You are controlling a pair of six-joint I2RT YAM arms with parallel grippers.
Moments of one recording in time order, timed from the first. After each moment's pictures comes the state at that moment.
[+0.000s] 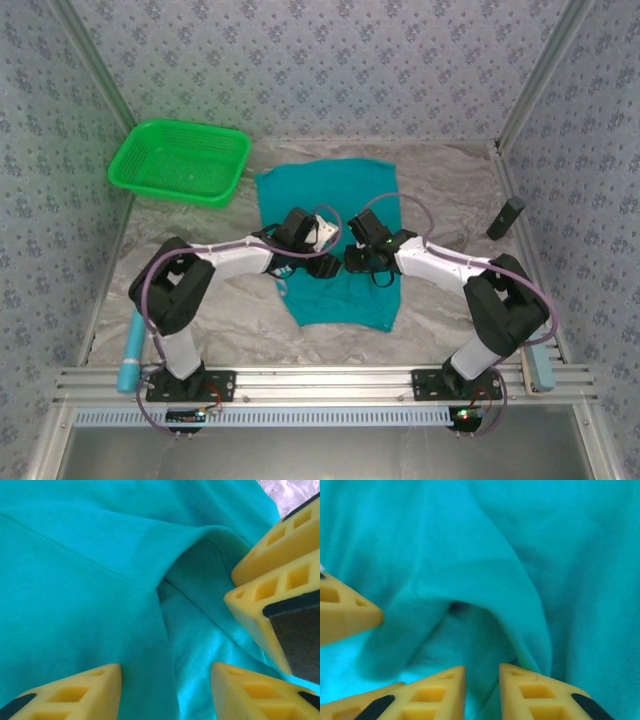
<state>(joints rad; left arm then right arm) -0.74 1.81 1.02 -0.10 0.36 -0.12 0.64 1.59 0.92 -0.42 0.02 0.57</state>
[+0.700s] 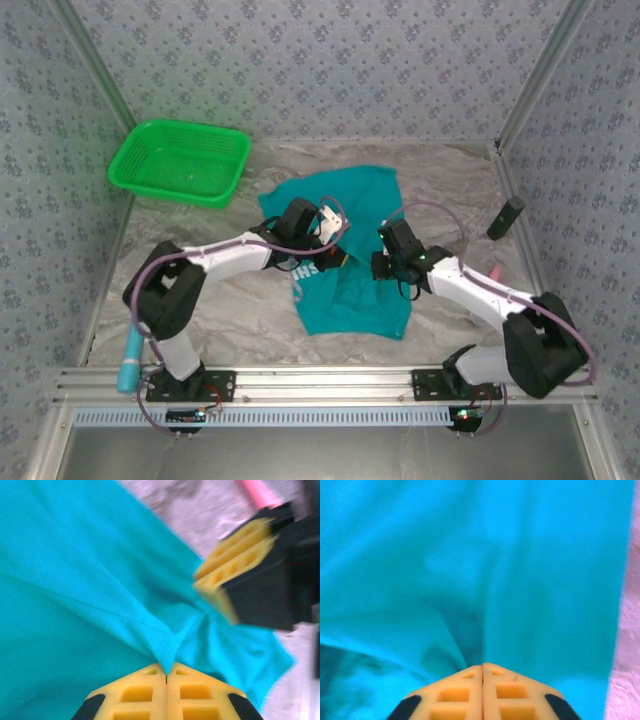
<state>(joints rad) -0.76 1.70 1.07 -0.11 0.55 -0.14 0.58 1.27 0.74 -0.39 0.01 0.40</state>
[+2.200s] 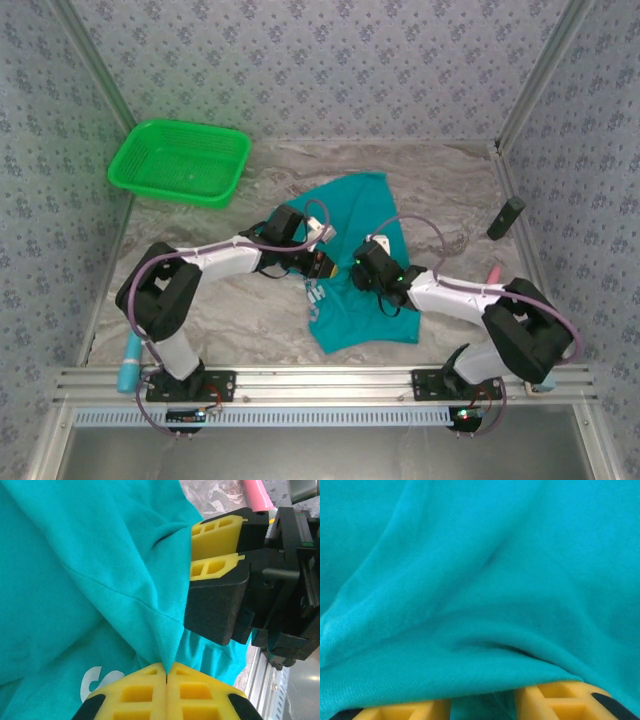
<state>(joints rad) -0.67 1.74 0.97 -0.13 0.71 -0.27 0.76 1.44 0.65 -0.16 0.29 0.61</state>
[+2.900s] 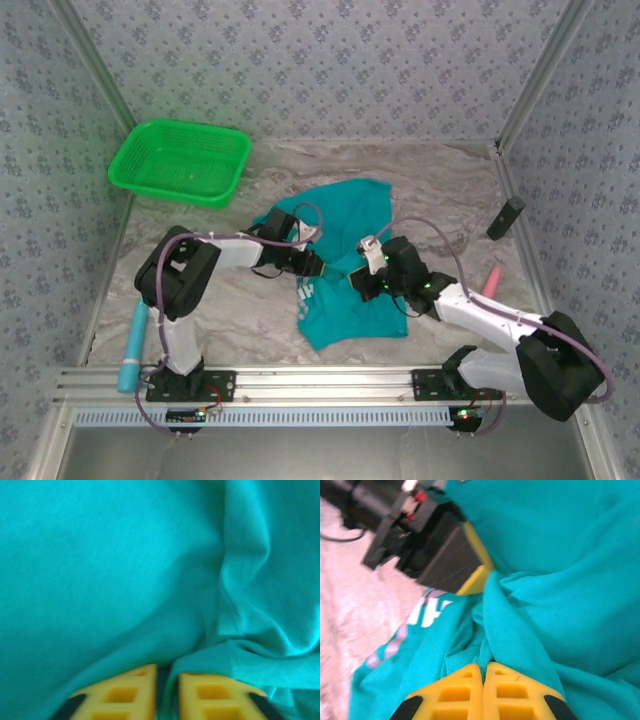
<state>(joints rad) -0.59 1.87 0.97 -0.08 0.58 -0.28 0.62 1.18 0.52 -0.03 -0.34 0.18</state>
